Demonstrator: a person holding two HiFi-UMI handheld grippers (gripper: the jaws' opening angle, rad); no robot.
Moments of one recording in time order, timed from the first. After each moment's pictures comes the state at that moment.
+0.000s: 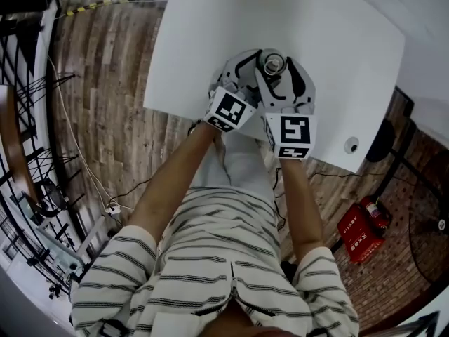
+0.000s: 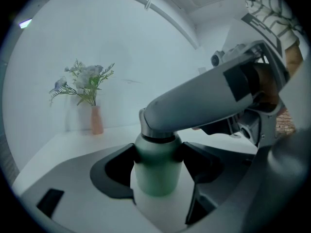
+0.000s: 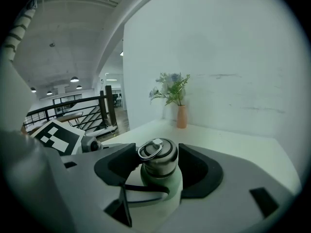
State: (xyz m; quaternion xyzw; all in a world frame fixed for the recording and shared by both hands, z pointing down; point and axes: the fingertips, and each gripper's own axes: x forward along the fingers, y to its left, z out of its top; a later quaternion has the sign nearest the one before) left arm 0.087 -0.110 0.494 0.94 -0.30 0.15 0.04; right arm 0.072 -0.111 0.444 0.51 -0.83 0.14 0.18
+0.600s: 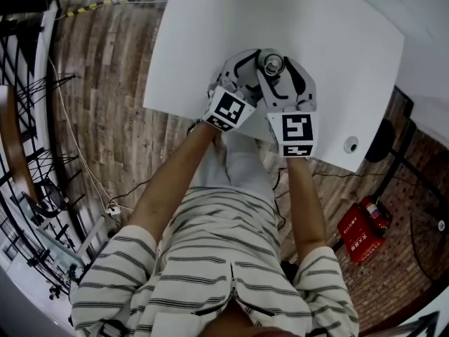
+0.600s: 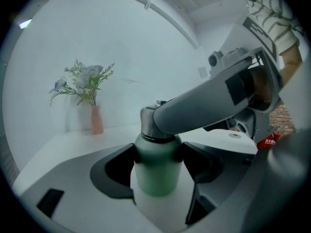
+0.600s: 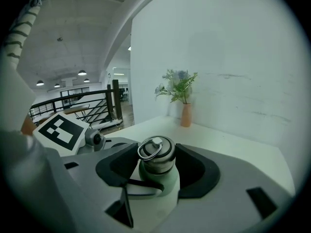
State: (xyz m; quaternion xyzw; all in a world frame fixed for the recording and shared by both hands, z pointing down) left arm 0.086 -0.111 0.494 0.94 -0.30 0.15 0.05; right arm 0.072 -0.110 0.446 0.48 -0.84 0.13 0.22
